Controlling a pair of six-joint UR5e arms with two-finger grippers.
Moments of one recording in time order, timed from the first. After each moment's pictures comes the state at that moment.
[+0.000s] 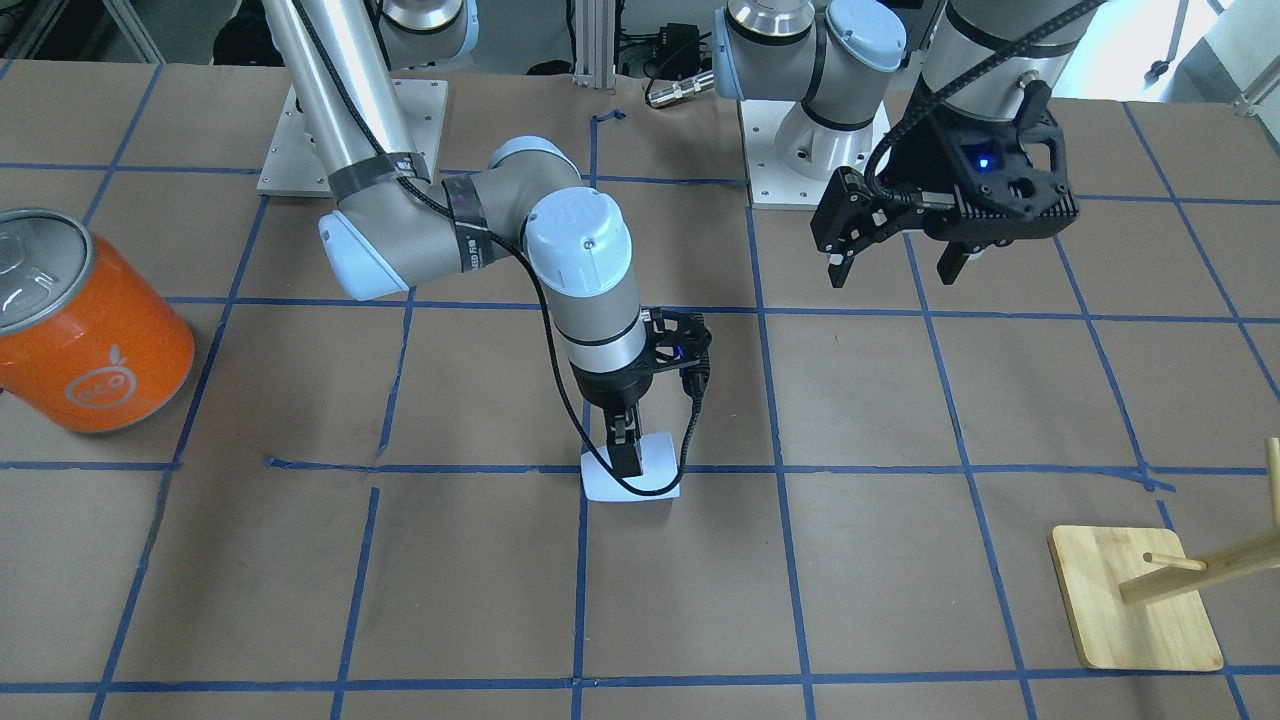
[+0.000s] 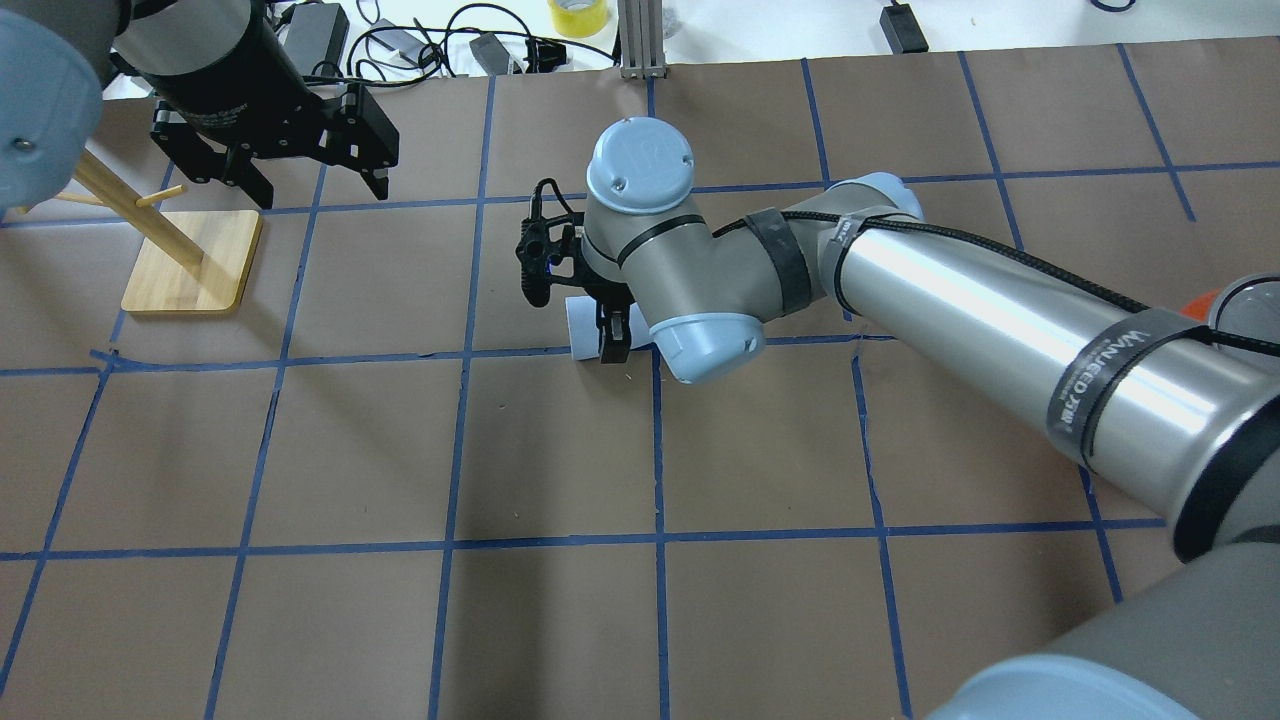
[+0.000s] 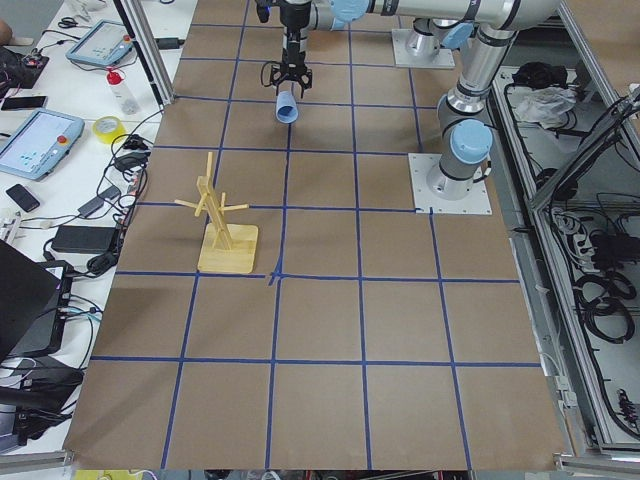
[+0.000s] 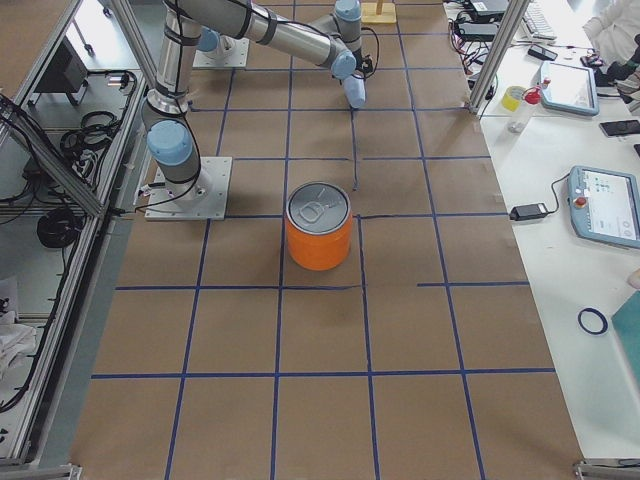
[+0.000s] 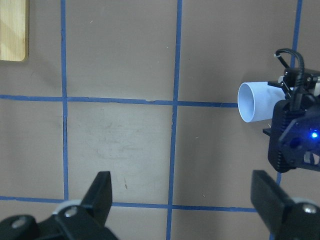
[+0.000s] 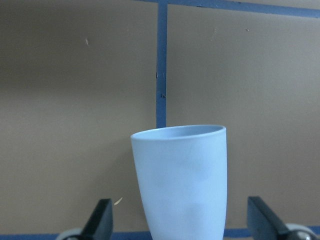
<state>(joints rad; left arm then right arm) -1.57 -1.60 -1.51 -1.51 1.58 -0.06 1.97 -1.11 1.66 -2.31 -1.45 -1.18</state>
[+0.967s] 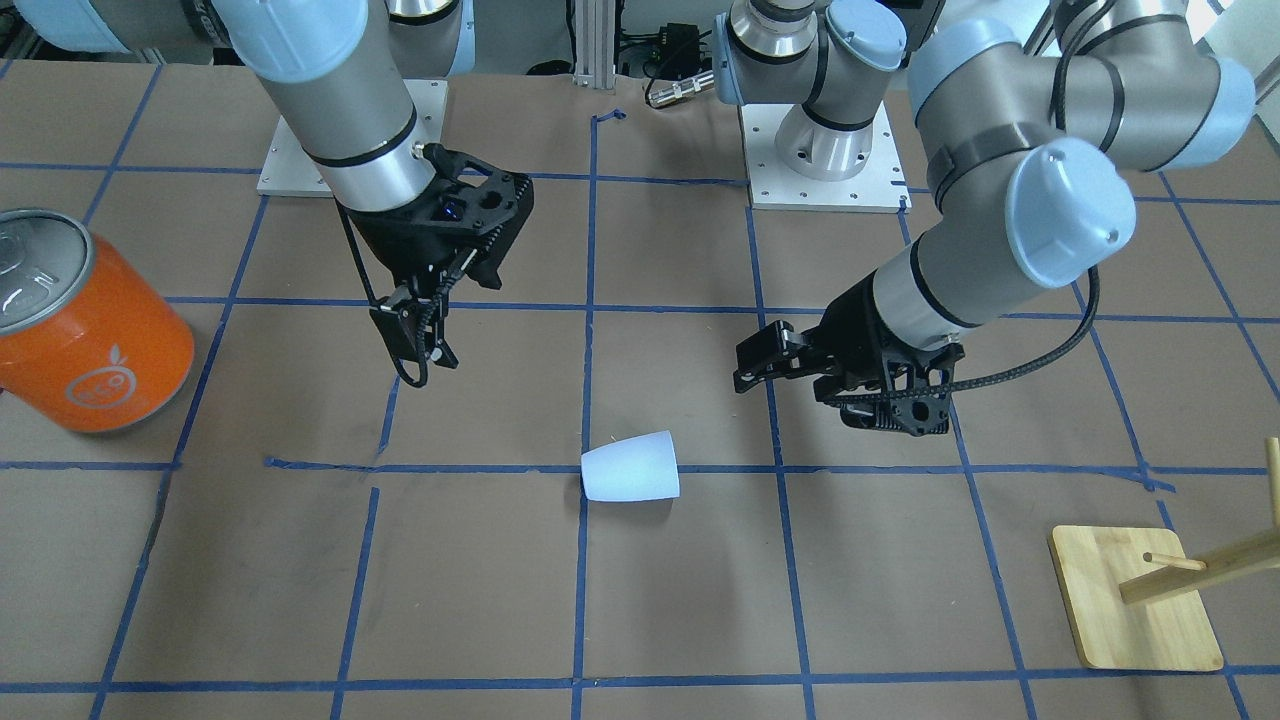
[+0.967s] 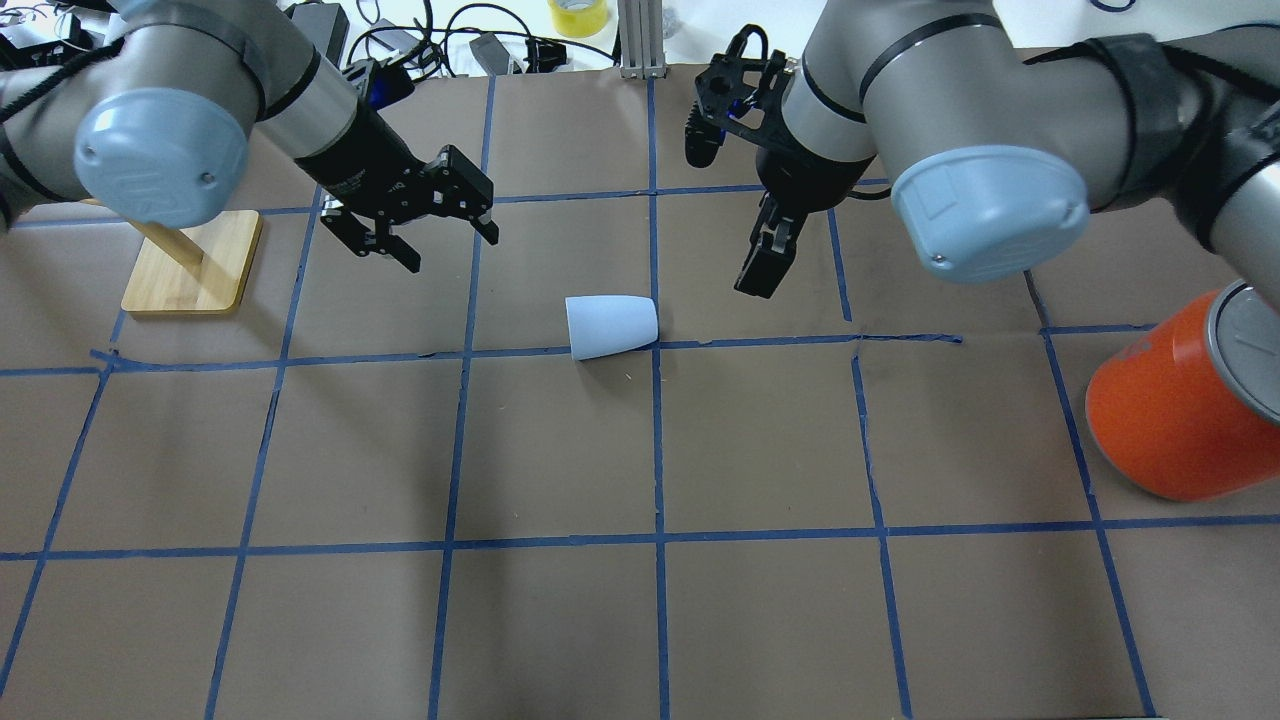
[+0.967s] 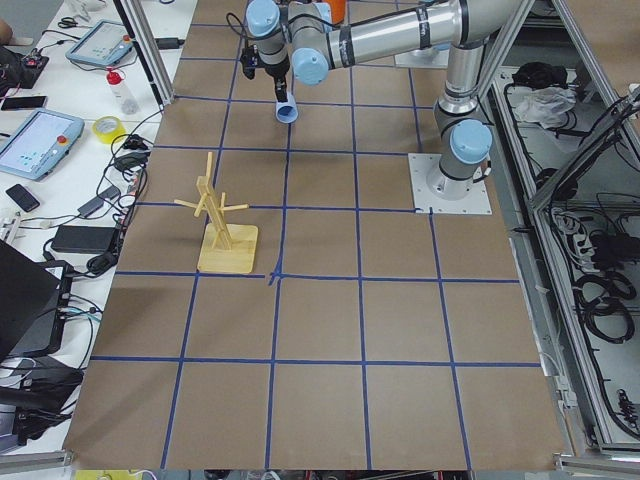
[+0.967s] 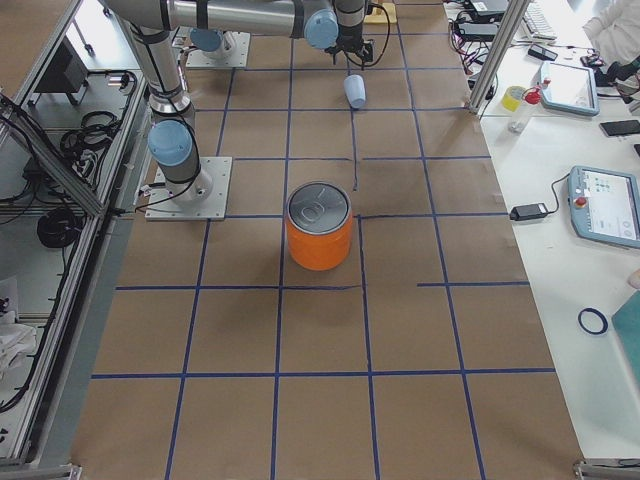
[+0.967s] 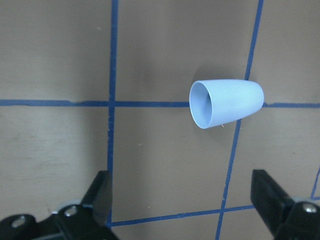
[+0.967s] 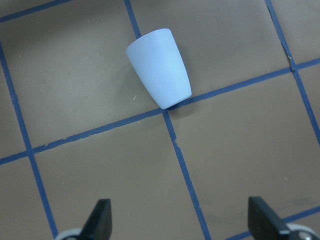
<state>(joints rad) -1.51 -1.81 -1.64 -1.38 1.19 0.00 1.73 -1.50 1.67 -1.84 -1.40 -1.01</state>
